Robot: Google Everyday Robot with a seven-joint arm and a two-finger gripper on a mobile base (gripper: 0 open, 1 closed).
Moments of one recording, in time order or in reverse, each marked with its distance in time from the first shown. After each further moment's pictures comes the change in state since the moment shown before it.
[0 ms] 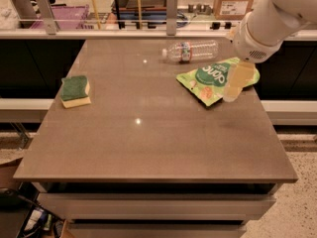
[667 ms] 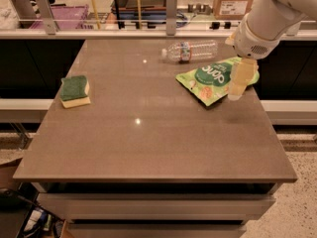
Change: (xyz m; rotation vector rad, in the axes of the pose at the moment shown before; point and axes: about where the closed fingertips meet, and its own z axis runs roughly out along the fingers) arm 0.010 -0.006 0.020 -0.140 0.012 -0.011
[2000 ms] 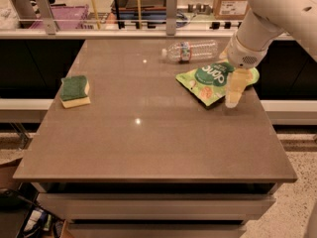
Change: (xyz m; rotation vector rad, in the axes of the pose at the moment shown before) arm 0.017 -0.003 0.054 -0.111 0.029 -0.019
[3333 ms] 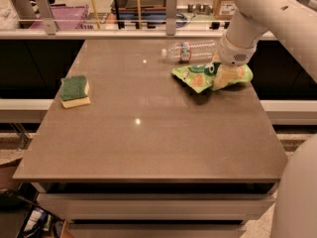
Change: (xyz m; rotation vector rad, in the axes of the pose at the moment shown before) arm -0.013 -0.013 0.021 -0.060 0.017 -0.088
